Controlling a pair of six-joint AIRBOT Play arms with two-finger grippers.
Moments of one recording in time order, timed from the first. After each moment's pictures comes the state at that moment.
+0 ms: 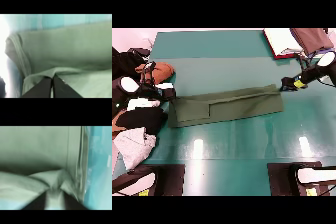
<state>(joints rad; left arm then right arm) -0.02 -1.17 1.00 1.23 -0.90 -1.54 -0.13 -1.52 1.44 -1.19 1.32 1.40</state>
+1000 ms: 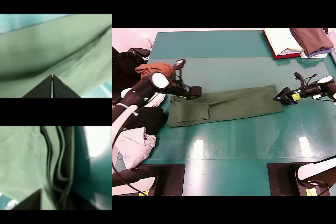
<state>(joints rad) -0.32 -1.35 1.13 1.10 -0.83 -1.59 -0.33 -1.71 1.22 -0.83 1.30 1.14</state>
